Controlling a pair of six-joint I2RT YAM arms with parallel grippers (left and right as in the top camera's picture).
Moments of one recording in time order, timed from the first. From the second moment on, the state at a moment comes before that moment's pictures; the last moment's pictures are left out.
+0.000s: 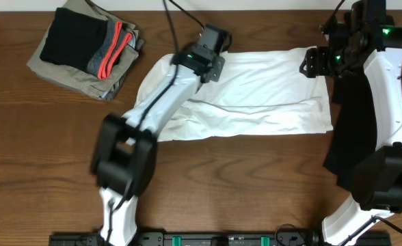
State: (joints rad) left arm -0.49 2.04 1.70 -0.57 -0.22 -0.09; right arm -0.08 1.88 1.80 -1.15 -0.25 -0.07
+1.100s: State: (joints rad) left arm -0.49 1.89 1.67 -0.95 -0.24 -0.09; right arm -0.08 2.21 1.80 -0.59 -0.07 -0.02
